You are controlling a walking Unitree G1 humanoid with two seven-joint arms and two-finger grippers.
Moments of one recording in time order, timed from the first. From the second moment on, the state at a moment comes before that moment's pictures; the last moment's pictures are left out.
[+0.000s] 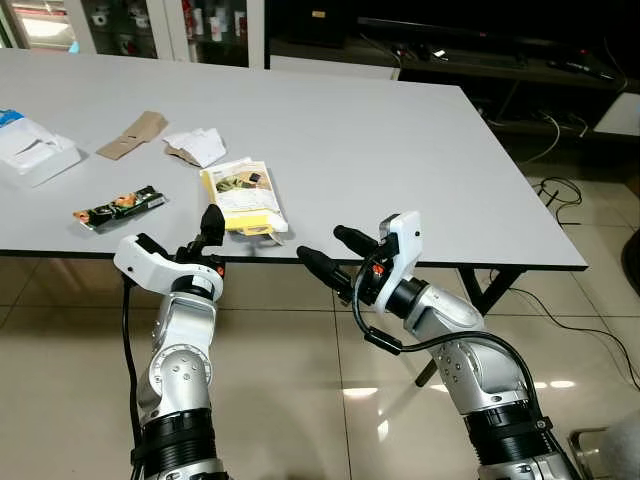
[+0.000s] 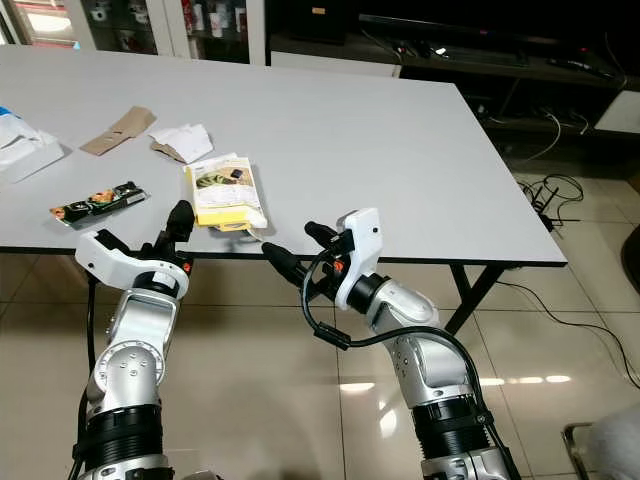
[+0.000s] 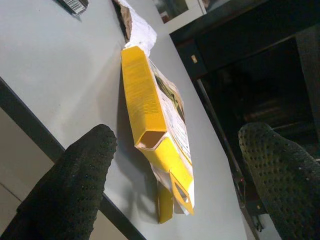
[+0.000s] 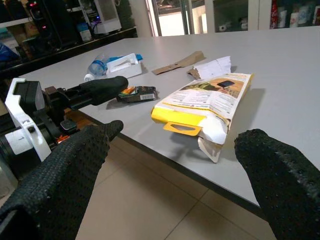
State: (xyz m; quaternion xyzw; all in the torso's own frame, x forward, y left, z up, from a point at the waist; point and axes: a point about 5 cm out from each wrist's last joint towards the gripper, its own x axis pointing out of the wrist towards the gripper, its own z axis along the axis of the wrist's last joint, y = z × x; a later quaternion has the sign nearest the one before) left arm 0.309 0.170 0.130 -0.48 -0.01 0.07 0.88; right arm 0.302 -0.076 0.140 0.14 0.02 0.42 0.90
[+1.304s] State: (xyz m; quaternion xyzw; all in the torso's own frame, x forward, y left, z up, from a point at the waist) left arm 0.337 0.154 0.107 -0.52 0.05 0.07 0.85; right arm 0.302 -0.076 0.139 0.14 0.03 0.42 0.90
